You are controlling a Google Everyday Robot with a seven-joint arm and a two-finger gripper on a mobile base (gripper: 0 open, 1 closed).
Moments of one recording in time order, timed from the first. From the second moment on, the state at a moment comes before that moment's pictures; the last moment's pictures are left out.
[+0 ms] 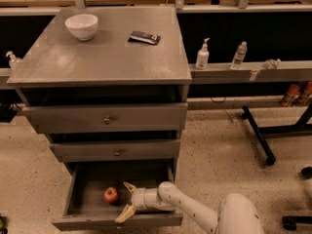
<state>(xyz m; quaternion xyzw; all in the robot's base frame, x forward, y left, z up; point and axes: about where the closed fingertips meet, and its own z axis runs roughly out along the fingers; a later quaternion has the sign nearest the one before) 0.541 0.166 0.183 -0.53 0.63 0.40 0.40</state>
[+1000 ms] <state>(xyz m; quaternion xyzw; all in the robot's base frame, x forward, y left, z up) 0.458 0.210 0.287 -0.56 0.60 0.44 0.35</state>
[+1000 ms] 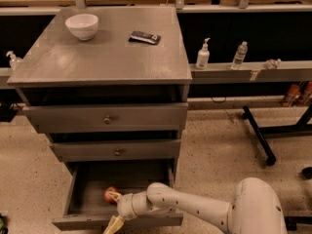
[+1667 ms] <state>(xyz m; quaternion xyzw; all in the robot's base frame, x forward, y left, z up) 0.535 0.209 0.250 -0.57 0.60 0.40 0.38</state>
